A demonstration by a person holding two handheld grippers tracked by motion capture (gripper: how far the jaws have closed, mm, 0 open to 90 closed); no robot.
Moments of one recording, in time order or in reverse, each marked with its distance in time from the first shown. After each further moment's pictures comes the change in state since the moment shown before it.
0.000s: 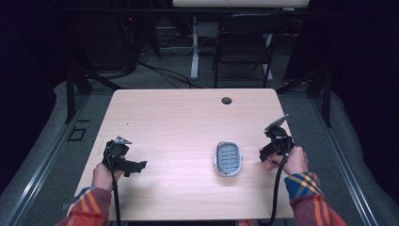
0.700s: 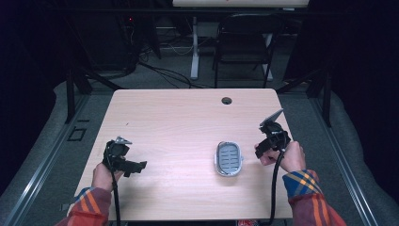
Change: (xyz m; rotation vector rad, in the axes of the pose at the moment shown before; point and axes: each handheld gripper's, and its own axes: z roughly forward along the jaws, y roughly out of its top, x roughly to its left) left arm -0.001 0.000 0.000 0.004 0.000 0.005; right arm 0.017 0.011 -0.016 -0.012 0.009 -0.061
